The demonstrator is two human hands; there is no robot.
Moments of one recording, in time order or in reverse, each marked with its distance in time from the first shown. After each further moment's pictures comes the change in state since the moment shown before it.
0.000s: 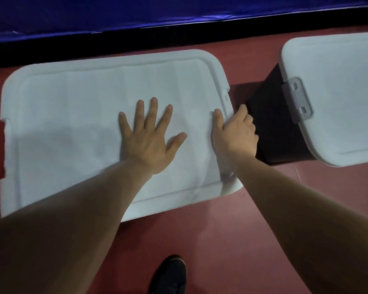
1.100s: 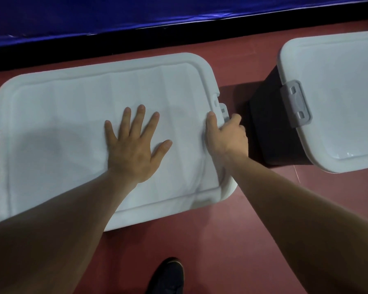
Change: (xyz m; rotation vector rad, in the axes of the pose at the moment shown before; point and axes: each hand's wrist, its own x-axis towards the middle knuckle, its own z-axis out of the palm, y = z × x) left_hand -0.002 -0.015 0.001 -0.031 -0.007 -0.023; right_hand 0.013 -0.006 -0.006 0.237 -0.141 0.130
